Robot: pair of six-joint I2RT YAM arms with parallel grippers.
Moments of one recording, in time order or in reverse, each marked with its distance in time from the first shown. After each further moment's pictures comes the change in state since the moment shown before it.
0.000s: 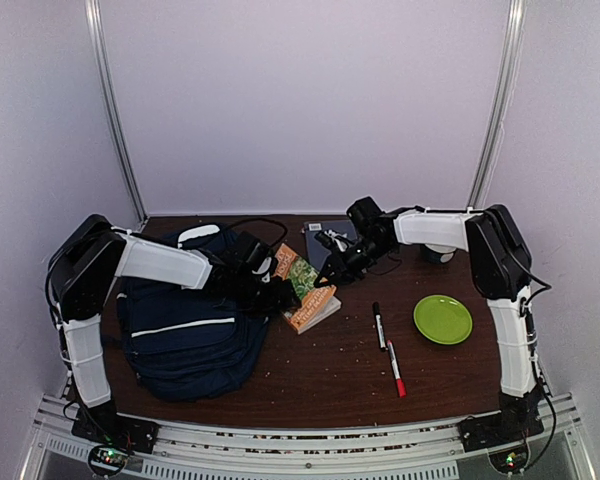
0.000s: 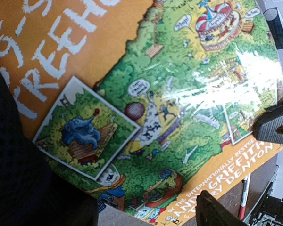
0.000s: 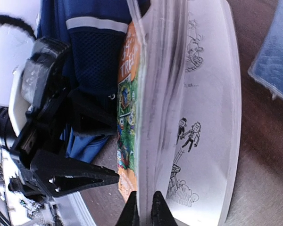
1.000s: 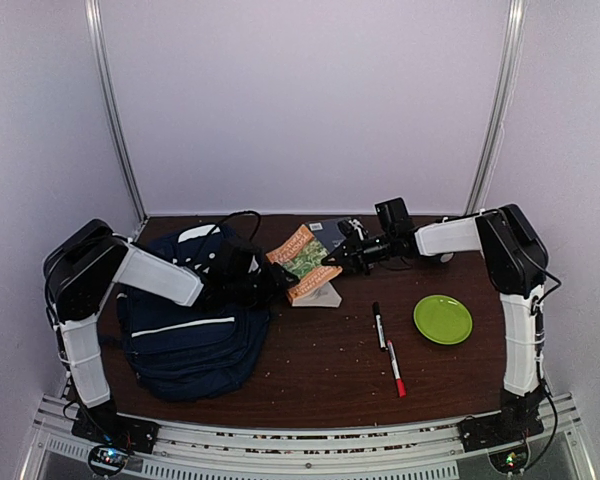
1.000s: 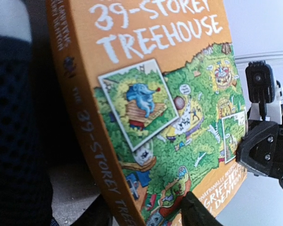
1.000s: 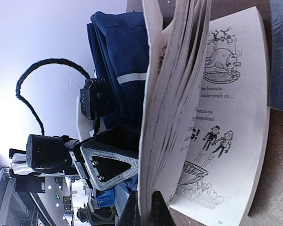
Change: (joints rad) left arm 0.010 -0.026 -0.190 0.547 -0.066 -0.351; right arm -0.102 -0.075 -0.274 0.637 -0.260 0.600
